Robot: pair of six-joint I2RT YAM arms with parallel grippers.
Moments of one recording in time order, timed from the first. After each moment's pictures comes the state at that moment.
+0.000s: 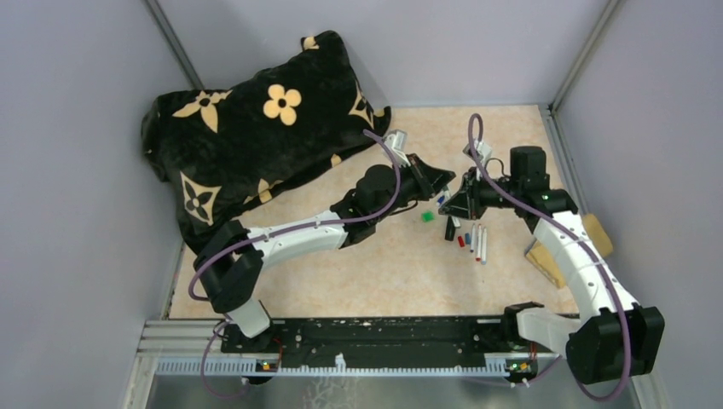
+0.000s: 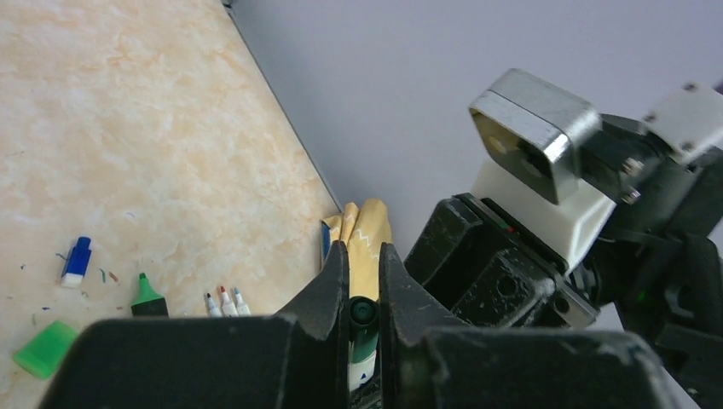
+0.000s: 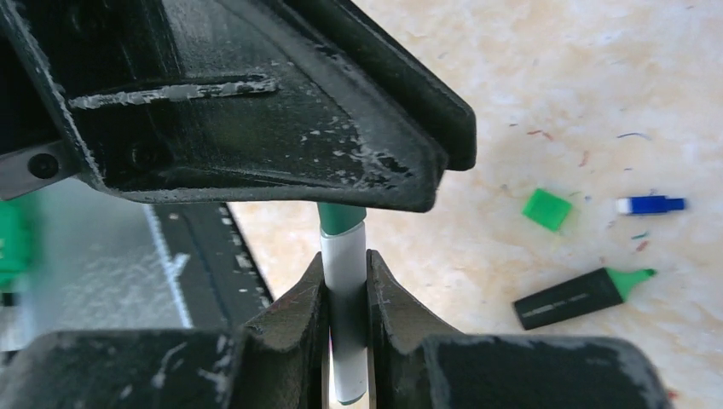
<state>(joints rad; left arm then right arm) -1.00 1.65 1.12 0.55 -0.11 -0.89 0.17 1.10 0.96 -0.54 -0.86 -0.11</state>
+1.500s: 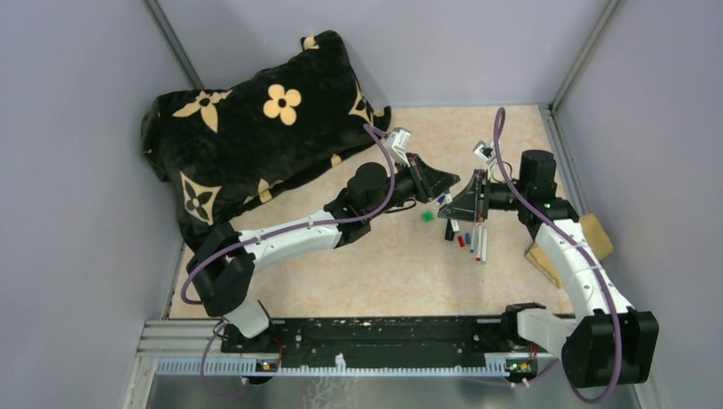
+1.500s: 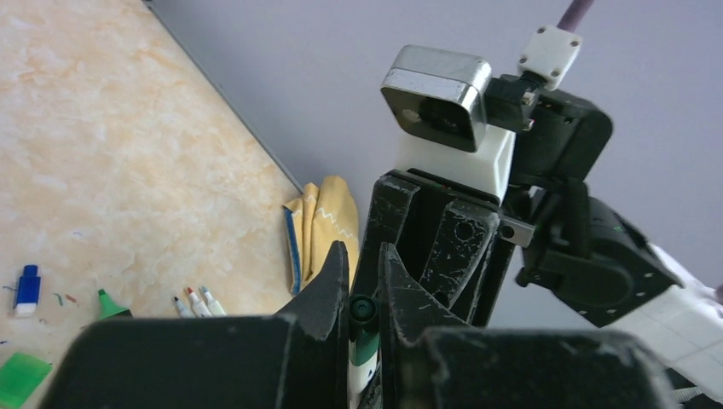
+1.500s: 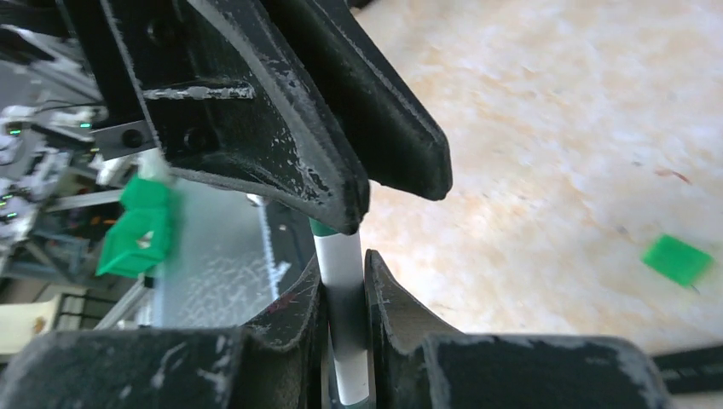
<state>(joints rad) -0.99 1.62 1.11 0.56 0.07 -0.83 0.07 1.08 0.87 -0.39 -1.17 0.11</state>
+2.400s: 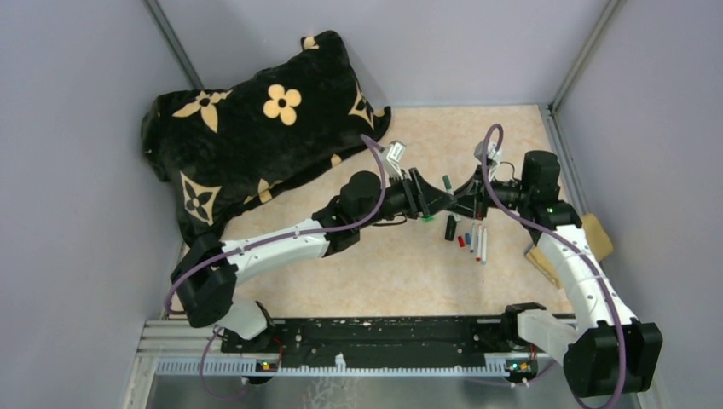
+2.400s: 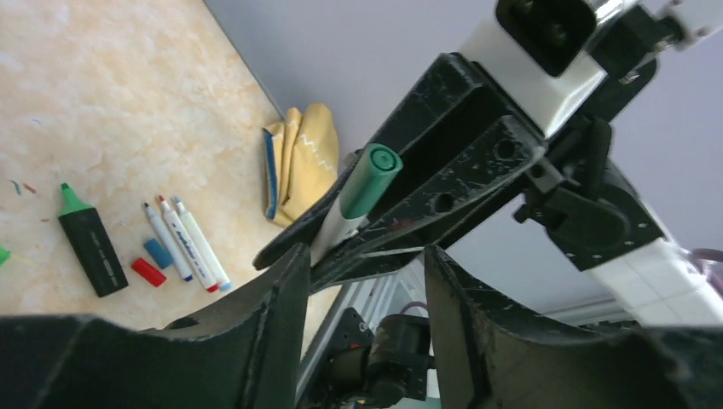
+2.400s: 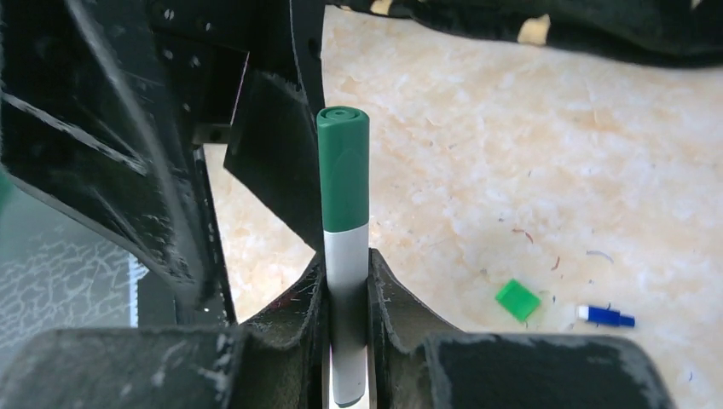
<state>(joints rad) -0.98 1.53 1.03 0.48 0.13 -0.93 0.09 1.03 0.84 -0.30 -1.11 -0.15</state>
